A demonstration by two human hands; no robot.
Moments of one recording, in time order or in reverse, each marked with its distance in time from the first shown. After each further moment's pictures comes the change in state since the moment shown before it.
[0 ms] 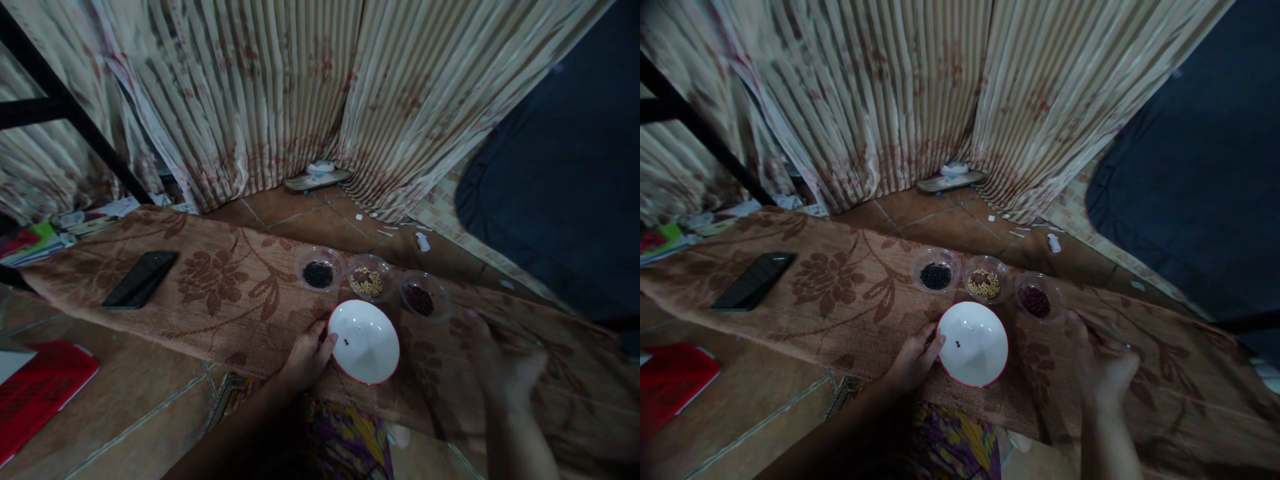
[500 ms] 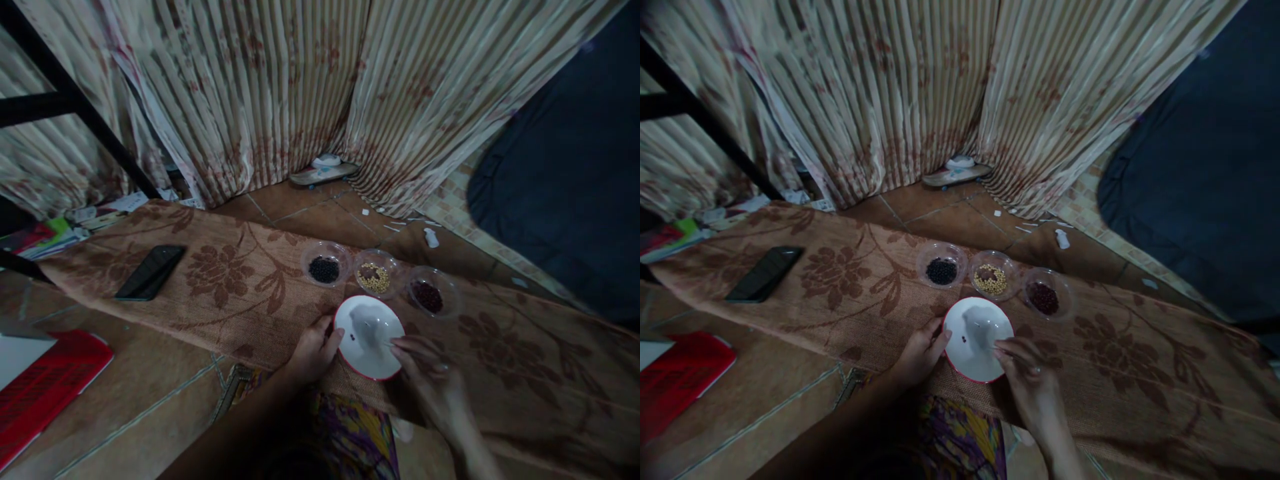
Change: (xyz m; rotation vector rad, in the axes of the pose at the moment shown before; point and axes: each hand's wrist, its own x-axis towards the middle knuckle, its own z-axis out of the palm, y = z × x) left_hand 0.000 -0.003 0.002 -0.010 0.012 0.020; right_hand -0.083 -0.015 0.015 0.093 -0.662 0.096
